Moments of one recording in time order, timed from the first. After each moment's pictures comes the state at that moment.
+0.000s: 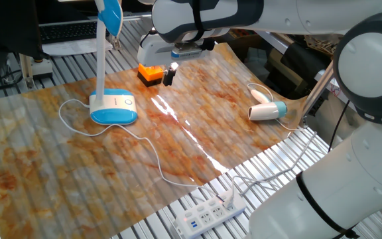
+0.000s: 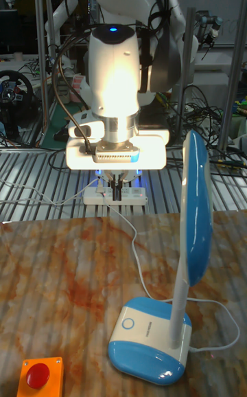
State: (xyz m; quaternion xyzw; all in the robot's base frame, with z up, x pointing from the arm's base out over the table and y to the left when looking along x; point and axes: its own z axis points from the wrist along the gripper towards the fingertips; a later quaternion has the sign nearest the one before) arm 0.499 0.000 0.299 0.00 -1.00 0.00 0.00
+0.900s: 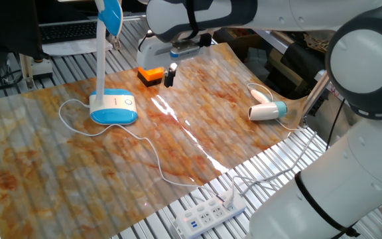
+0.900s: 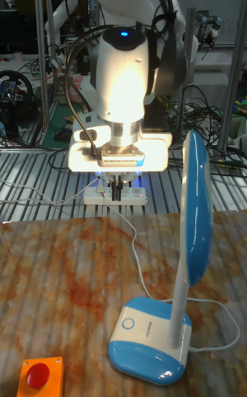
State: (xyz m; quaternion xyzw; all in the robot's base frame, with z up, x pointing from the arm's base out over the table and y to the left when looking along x) arm 0.499 0.001 0.296 0.04 -1.00 0.03 0.03
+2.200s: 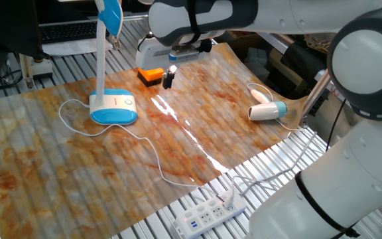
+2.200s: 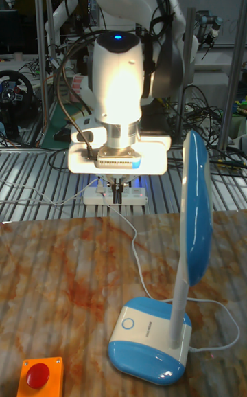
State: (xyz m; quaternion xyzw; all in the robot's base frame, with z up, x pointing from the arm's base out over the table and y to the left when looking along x) arm 0.499 0.002 0.289 0.00 -1.00 0.01 0.01
